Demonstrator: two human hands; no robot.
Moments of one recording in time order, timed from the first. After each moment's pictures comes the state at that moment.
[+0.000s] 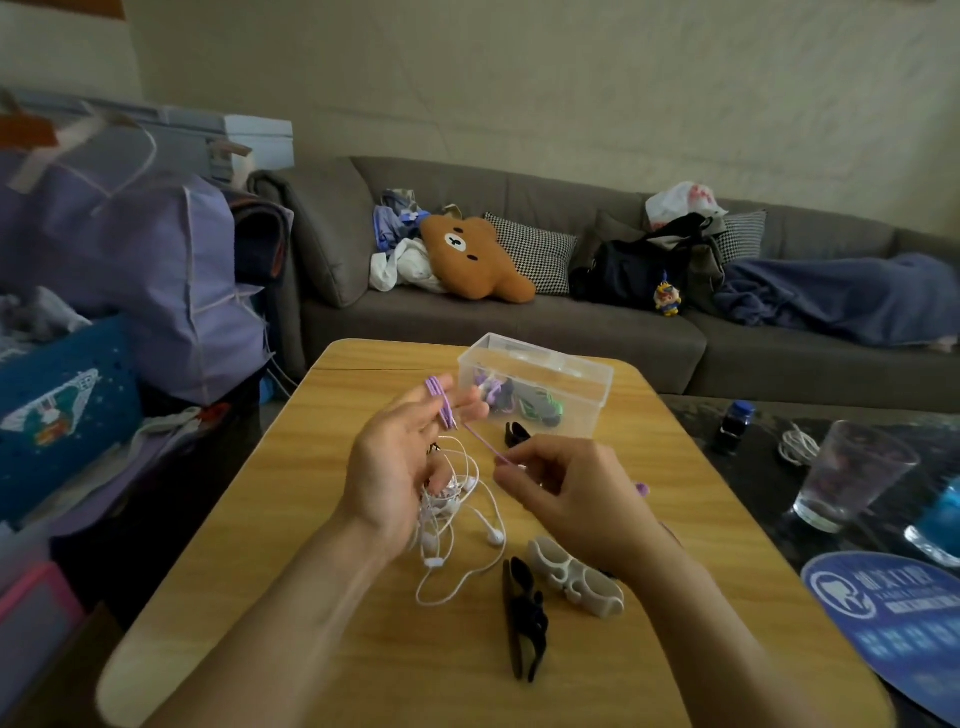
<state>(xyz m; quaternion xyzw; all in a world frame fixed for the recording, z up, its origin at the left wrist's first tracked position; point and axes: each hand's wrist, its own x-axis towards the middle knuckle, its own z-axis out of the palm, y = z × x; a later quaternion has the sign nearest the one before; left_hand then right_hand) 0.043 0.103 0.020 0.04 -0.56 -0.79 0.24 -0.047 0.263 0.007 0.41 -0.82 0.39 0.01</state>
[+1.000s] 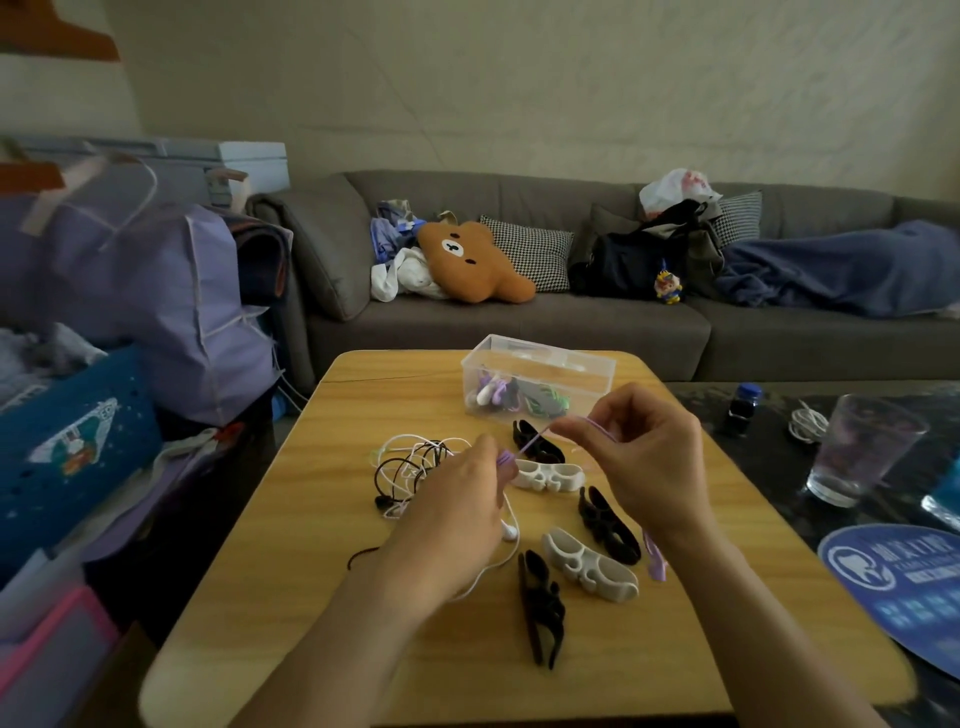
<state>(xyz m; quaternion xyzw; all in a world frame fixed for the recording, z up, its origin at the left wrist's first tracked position) 0.044 0.124 0.003 0.06 -0.94 -0.28 0.18 -0.055 0.282 0.017 0.32 -0.72 0.59 0.18</state>
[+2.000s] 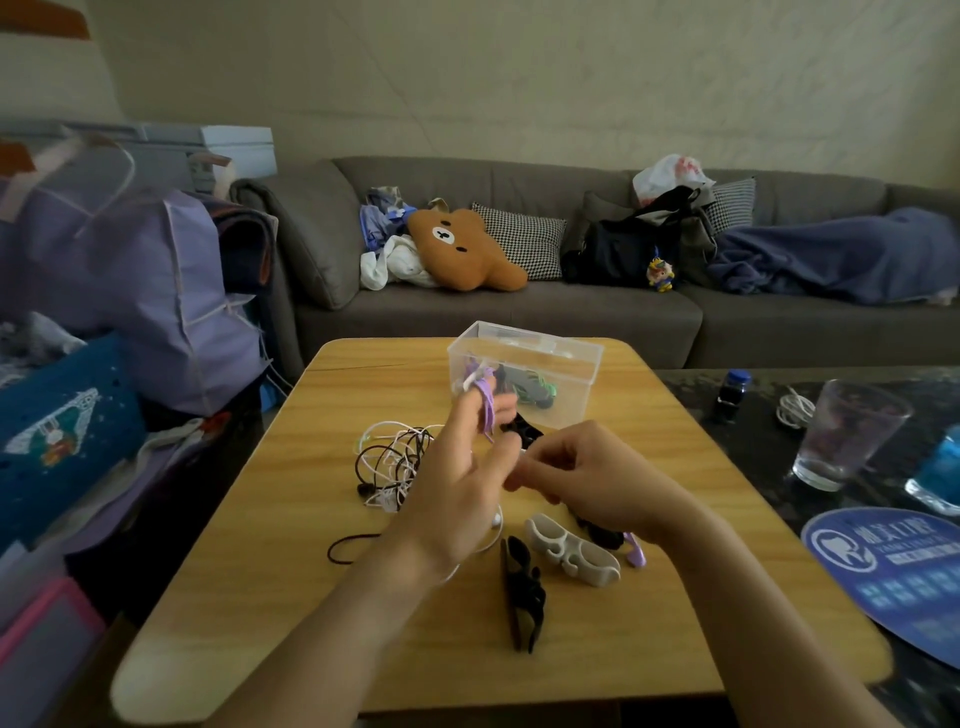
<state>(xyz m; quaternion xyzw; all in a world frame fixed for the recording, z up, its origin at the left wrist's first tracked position) 0.035 0.140 -0.001 -0.02 -0.75 -0.62 0.22 -0.046 0.282 0.027 0.38 -0.83 0.38 -0.15</state>
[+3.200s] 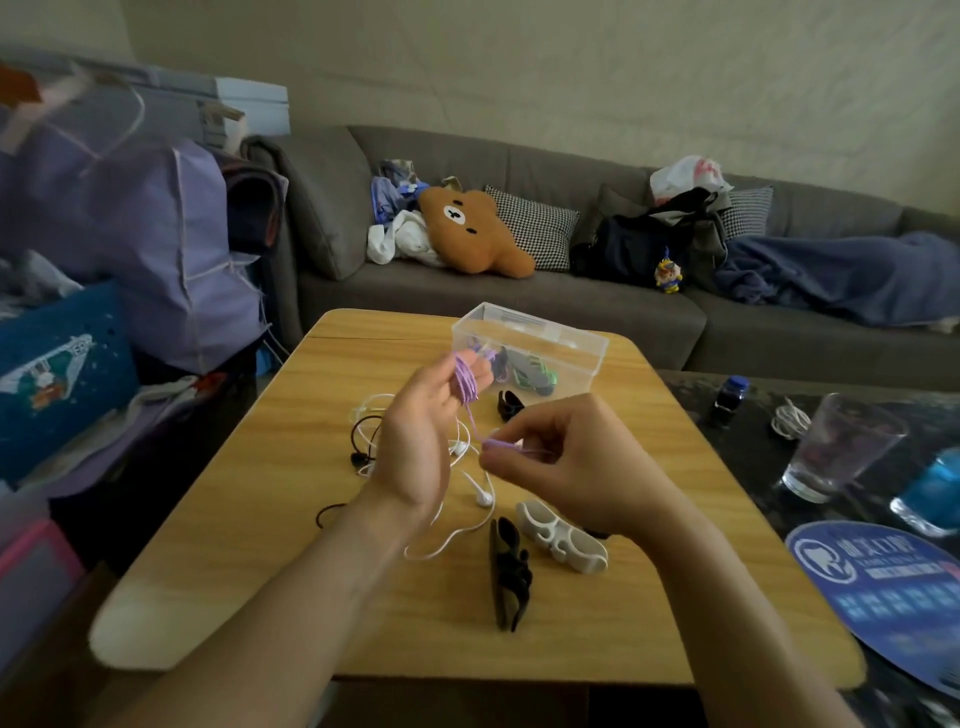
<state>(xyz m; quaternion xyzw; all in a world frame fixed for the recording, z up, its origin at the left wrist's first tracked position) 0.032 0.133 0.013 0.08 -0.53 -0.81 0.25 -0.025 0.277 0.036 0.44 -0.81 0.39 -0.06</state>
